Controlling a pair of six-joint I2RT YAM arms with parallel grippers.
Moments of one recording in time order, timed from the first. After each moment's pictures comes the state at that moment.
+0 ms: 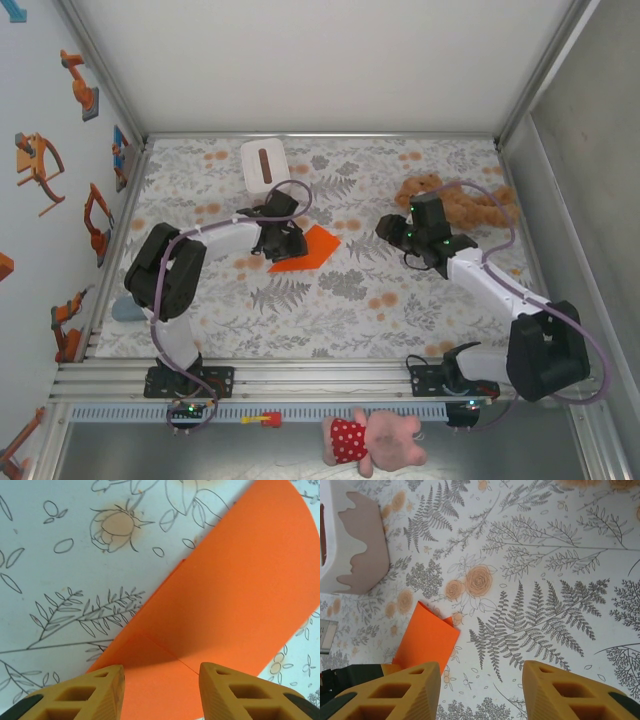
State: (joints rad) left arm -0.63 1.85 1.13 -0.48 0.13 -0.70; right arm 0.37 1.28 0.77 -0.25 -0.15 0.75
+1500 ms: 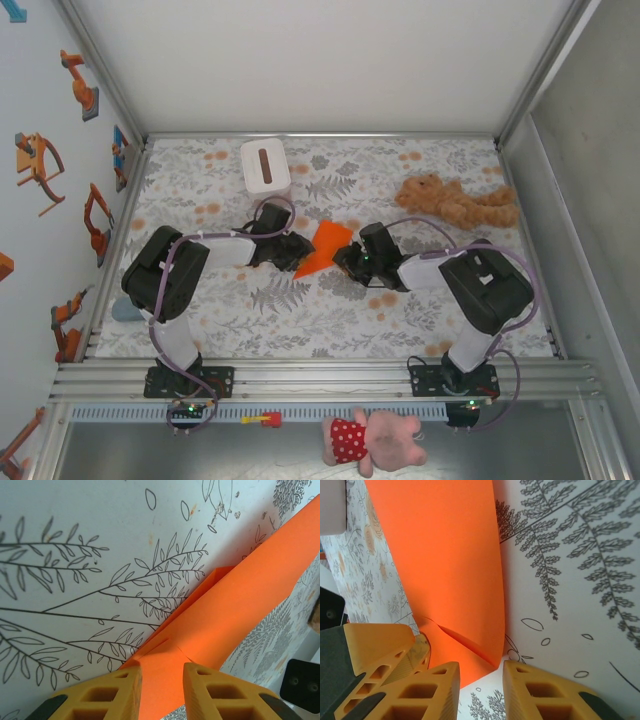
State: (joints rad) left arm -0.63 1.83 0.91 -0.05 0.37 -1.24; right arm 0.62 1.72 0.65 0.31 -0.31 1.25
